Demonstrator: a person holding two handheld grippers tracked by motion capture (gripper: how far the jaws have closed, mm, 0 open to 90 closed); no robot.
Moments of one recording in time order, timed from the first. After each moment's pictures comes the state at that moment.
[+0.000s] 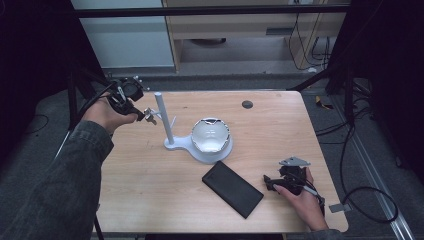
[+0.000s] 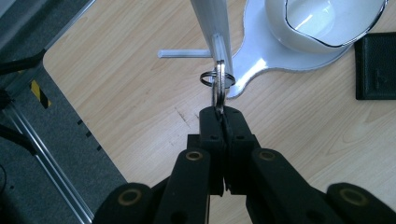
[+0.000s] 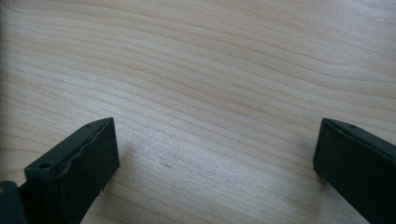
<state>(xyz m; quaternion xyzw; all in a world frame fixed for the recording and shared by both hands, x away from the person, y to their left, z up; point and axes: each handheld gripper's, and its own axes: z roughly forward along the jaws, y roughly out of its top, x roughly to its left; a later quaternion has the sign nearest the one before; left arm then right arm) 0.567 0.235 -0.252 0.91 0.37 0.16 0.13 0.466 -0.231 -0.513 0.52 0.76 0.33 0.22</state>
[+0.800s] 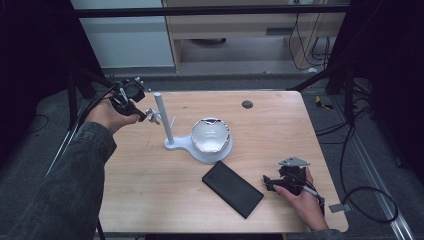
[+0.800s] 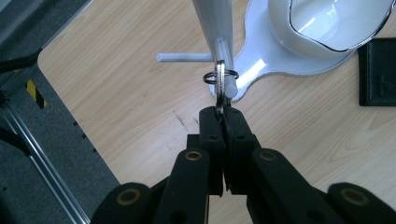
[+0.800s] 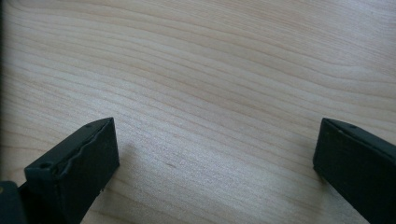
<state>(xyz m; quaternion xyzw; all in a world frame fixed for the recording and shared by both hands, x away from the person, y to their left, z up) 0.570 0.235 -0.262 0.90 0.38 0.16 0.15 0.465 -0.230 -0.513 0.51 0.76 0.33 0.22</state>
